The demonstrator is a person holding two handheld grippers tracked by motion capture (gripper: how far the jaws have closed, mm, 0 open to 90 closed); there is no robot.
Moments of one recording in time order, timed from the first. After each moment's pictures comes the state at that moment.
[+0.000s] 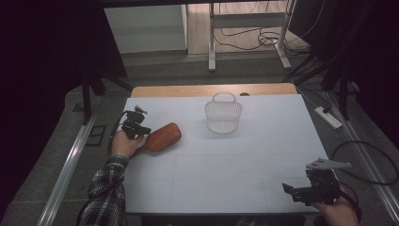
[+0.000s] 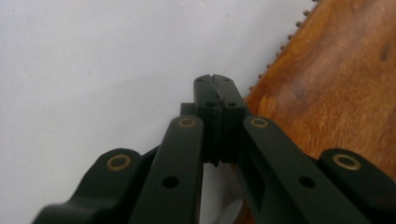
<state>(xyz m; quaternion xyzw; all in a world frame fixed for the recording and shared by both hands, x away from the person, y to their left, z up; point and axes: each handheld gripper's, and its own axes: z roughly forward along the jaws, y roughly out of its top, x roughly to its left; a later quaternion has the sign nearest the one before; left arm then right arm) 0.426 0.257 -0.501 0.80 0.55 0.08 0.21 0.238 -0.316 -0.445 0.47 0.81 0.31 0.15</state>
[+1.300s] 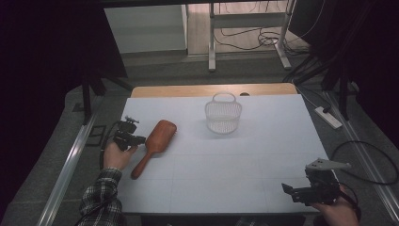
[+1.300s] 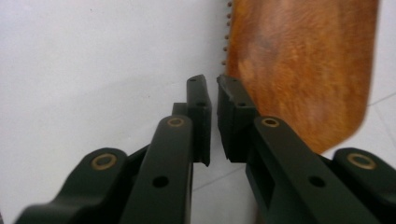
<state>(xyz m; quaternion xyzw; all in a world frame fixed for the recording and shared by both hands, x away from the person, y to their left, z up) 0.378 0.273 -0.497 0.79 0.56 0.08 0.24 0.237 -0.314 -0.444 0.46 0.81 0.31 0.16</state>
